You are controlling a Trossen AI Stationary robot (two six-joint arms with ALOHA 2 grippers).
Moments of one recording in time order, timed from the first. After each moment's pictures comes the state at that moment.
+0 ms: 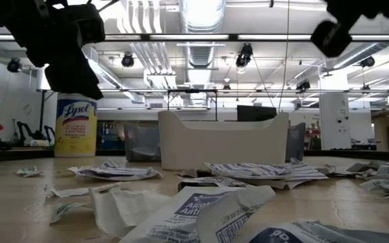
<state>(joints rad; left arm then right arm) -0.34 1.09 0.58 -0.17 -0.19 -0.68 0.26 0.74 0.45 0.11 -0.07 0.58</state>
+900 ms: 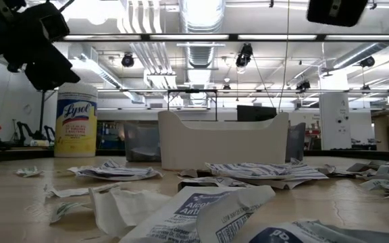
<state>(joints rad) -0.28 0.51 0.34 -0.28 -0.20 -0.53 0.51 1.54 1.28 -0.73 0.02 0.89</state>
